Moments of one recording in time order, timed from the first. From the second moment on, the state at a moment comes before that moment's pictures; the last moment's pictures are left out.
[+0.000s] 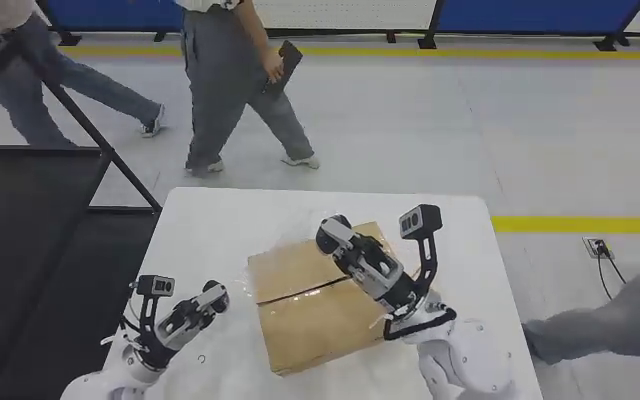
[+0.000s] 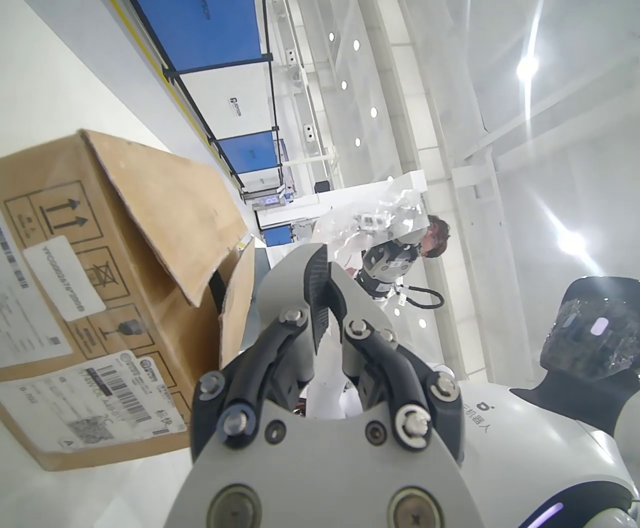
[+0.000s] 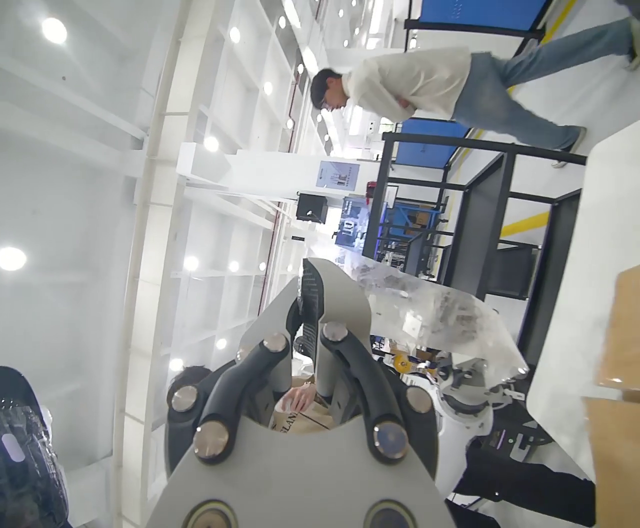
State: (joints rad) left arm 1.42 -1.16 -1.69 -1.68 -0.60 -0.35 -0.96; right arm -1.10 -1.39 1.19 -2.01 0.33 0.13 0.34
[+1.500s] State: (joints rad) left arm 1.37 -1.12 -1.62 -1.65 -0.52 -0.11 -0.99; right arm -1.26 -1.30 1.47 -1.99 0.20 0.39 0.62
